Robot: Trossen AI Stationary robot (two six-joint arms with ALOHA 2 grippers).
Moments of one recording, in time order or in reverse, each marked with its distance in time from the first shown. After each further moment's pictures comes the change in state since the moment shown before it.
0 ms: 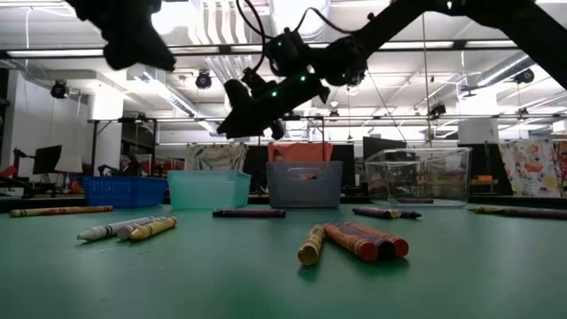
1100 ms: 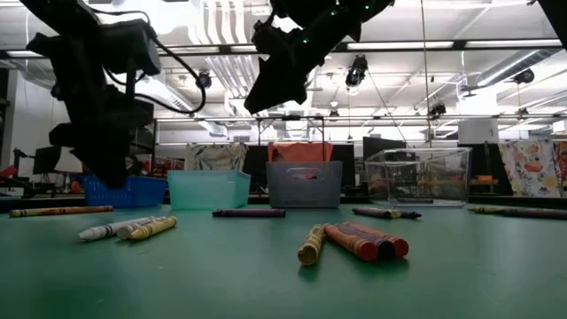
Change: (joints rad) left arm -0.001 0.312 -0.271 -0.057 -0.004 -0.469; right arm 0.154 -0.237 -0.029 -0.516 0.012 -0.094
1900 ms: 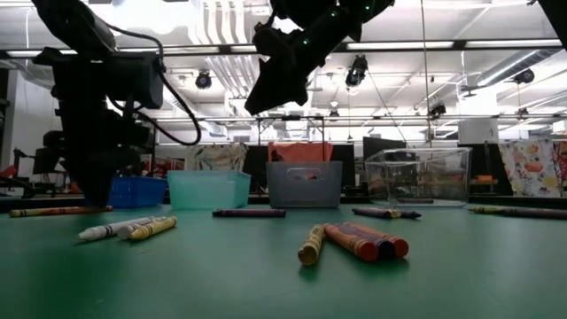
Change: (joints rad) left arm 0.001 0.170 -0.007 -0.063 -0.120 -0.004; right arm 0.000 0.000 -0.009 0.003 0.000 0.019
